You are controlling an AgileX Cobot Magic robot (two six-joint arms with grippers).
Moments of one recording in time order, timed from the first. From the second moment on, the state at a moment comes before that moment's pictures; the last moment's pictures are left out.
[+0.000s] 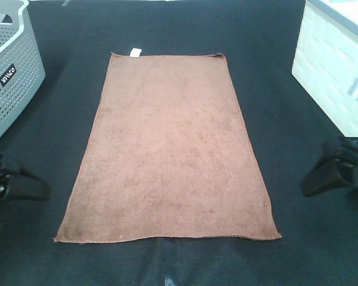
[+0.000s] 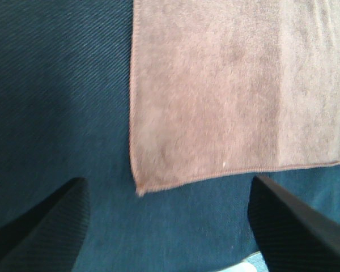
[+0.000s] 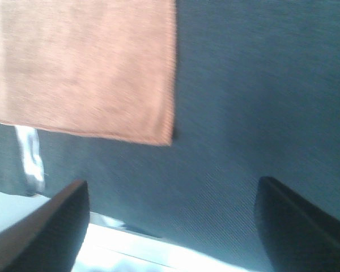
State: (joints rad) left arm -0.01 1.41 -0.44 -1.16 0.52 0.74; right arm 0.00 1.36 -0.62 0.63 0.76 -0.39
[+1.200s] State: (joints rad) left arm -0.06 1.90 -0.59 -1.54 0.64 1.17; right arm 0.17 1.81 -0.65 1.12 0.54 -0.83
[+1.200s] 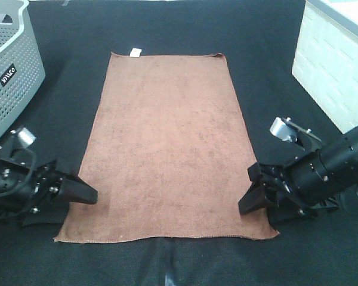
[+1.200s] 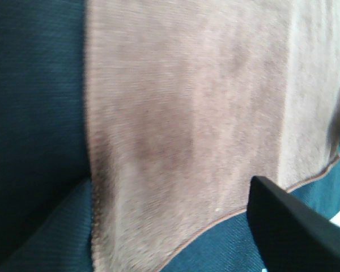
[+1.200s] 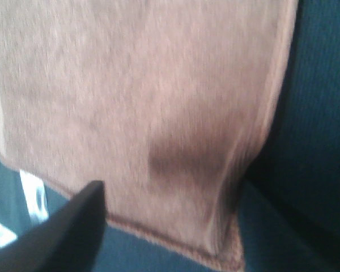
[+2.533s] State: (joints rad) left arm -0.10 1.65 -0.49 -1.21 0.60 0.93; right arm 0.17 1.66 -0.65 0.89 0.68 -0.61
